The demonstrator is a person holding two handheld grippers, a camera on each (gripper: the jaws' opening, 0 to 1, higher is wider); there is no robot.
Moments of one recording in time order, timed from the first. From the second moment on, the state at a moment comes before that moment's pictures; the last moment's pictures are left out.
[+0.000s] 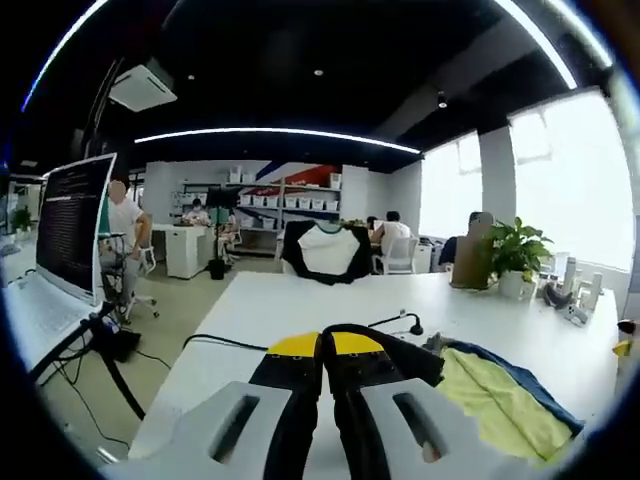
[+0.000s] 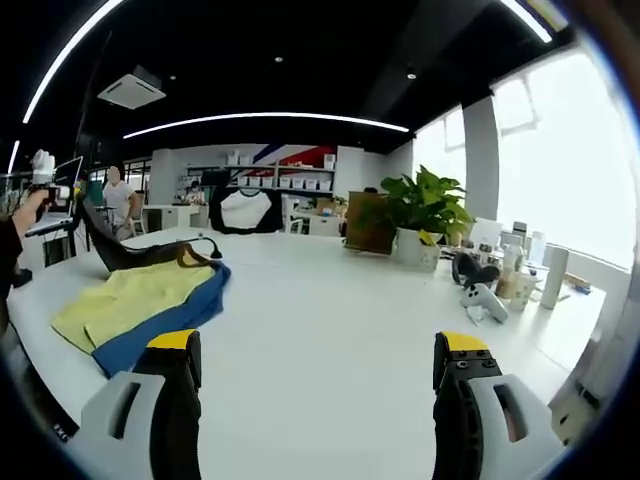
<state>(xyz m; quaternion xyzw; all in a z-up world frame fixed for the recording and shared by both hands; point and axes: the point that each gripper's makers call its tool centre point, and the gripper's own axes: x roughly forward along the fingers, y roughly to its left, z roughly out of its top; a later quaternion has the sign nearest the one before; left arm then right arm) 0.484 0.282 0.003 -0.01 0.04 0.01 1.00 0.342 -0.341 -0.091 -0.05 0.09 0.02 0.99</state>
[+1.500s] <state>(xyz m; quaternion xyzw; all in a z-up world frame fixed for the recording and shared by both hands) 0.421 0.342 -0.179 -0.17 0.19 0.13 0.96 0.341 -0.340 -0.094 -0.04 0.10 0.03 0.99</state>
